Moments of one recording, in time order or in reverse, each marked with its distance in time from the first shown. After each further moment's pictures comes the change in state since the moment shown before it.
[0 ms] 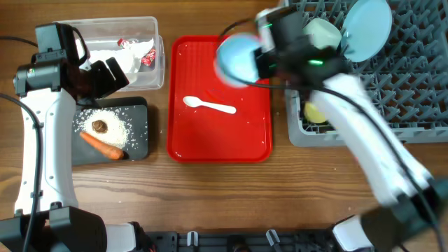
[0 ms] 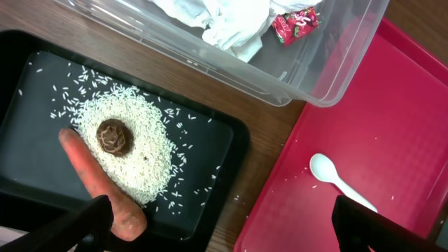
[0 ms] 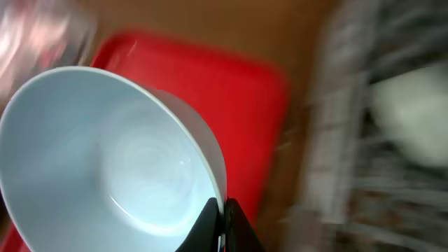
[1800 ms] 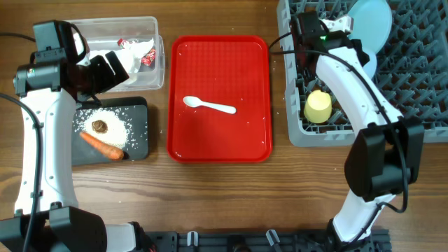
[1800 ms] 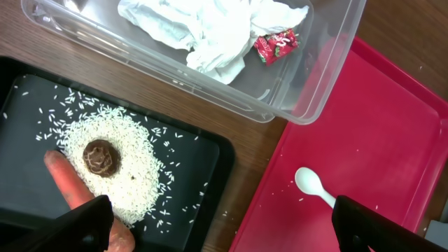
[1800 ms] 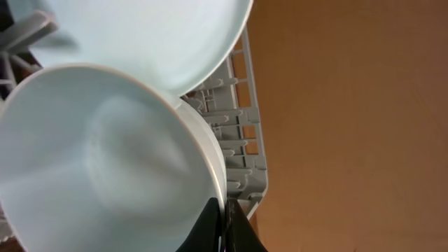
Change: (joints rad) left arm 0.000 0.000 0.000 0.064 0.026 0.000; right arm -0.194 0.310 0.005 -0.229 1.009 -0.035
